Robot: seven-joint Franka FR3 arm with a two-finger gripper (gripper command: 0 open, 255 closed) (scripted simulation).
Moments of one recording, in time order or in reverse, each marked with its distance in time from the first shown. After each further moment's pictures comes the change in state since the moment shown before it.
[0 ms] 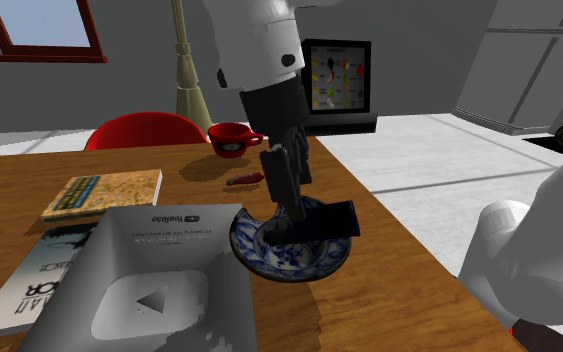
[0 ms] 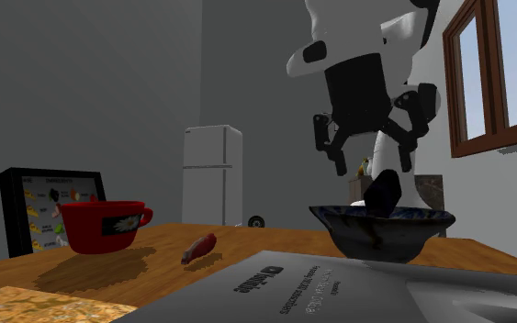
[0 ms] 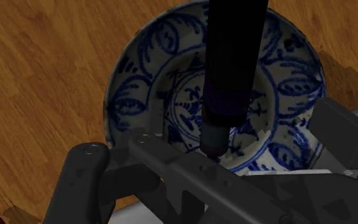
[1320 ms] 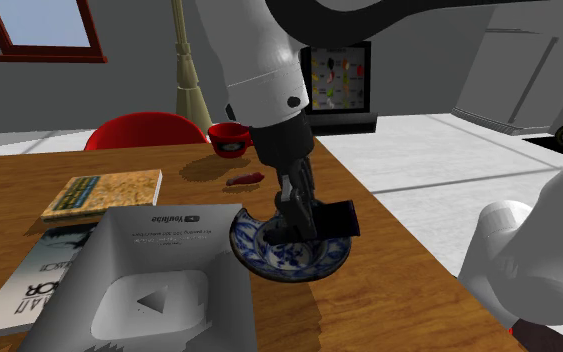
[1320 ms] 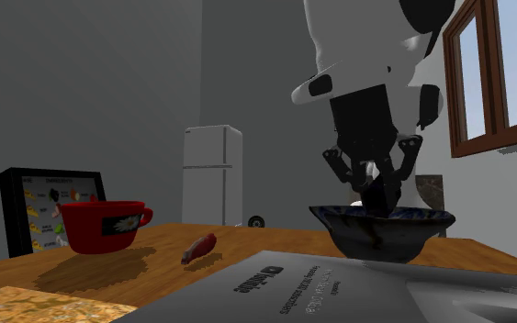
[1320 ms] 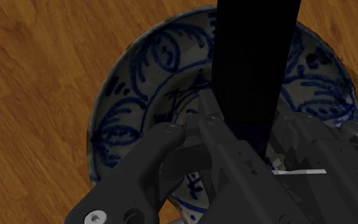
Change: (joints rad) arm 0.006 -0.037 0.000 -0.133 0.018 0.069 -0.013
